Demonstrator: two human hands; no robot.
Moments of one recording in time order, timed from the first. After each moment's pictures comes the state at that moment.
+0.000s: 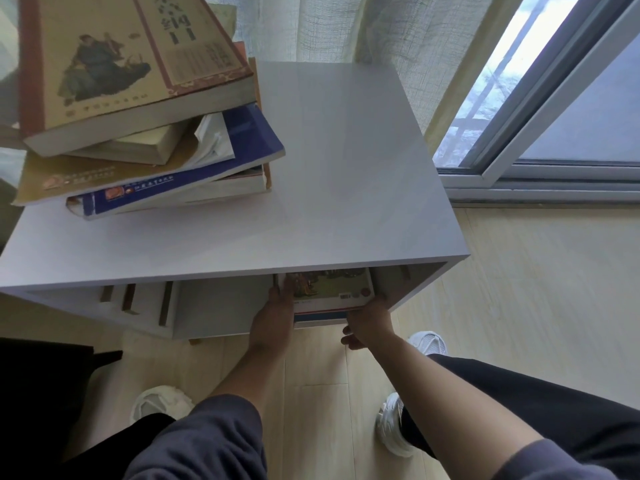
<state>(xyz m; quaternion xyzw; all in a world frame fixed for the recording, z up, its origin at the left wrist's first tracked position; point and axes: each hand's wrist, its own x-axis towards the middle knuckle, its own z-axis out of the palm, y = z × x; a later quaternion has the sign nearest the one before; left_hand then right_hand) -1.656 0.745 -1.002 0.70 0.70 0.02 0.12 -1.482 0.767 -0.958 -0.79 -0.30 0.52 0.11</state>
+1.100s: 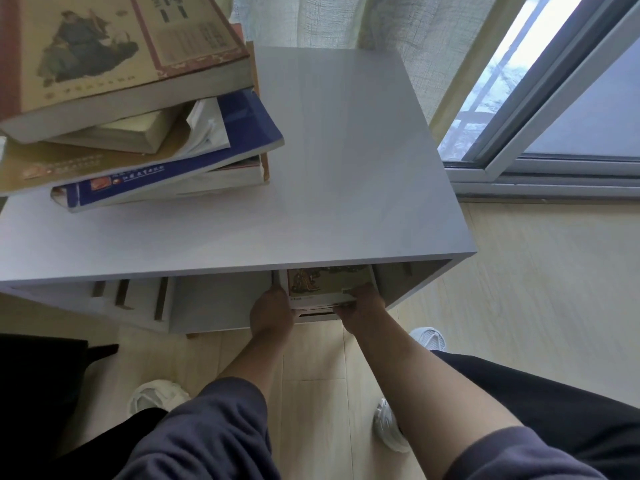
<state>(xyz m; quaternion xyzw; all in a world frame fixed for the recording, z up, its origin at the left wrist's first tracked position) -1.643 0.762 -0.985 0.55 0.79 -0.02 0.26 -1.497 0.785 -0.964 -0.64 0.07 0.64 0.43</state>
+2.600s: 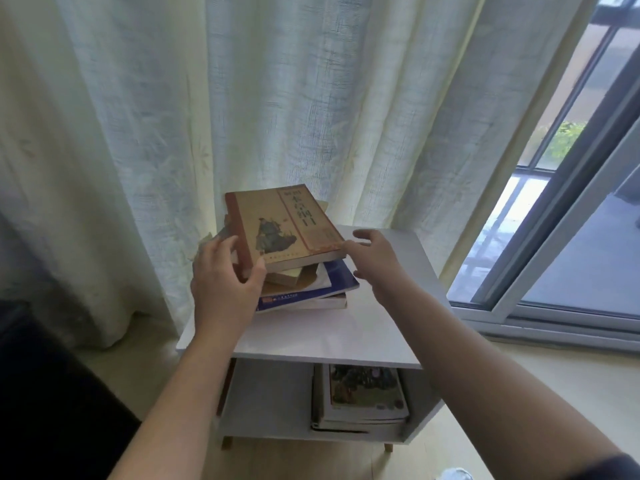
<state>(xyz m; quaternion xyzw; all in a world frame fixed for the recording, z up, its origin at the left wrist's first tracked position) -1.786 0.755 -0.690 0.51 0.73 0.45 0.03 -1.592 0.825 -0.639 -0.59 -0.53 0.47 0.37</state>
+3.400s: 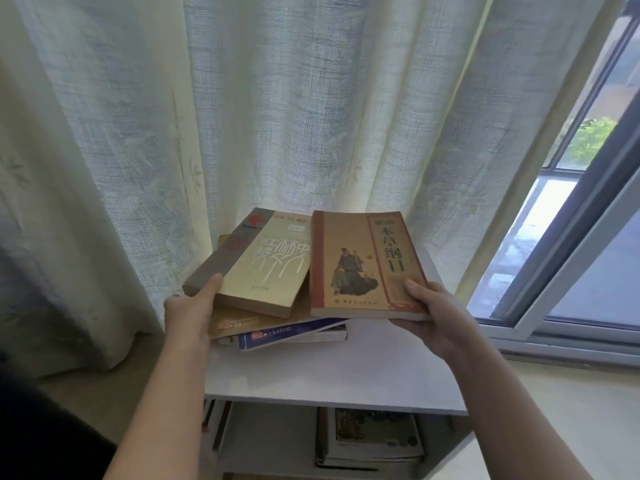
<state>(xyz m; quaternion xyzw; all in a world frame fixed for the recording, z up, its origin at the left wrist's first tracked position) -1.821 0.797 -0.697 0.13 0.67 0.63 0.37 -1.509 0.841 -0.673 -0.49 -0.34 0.66 0.45</state>
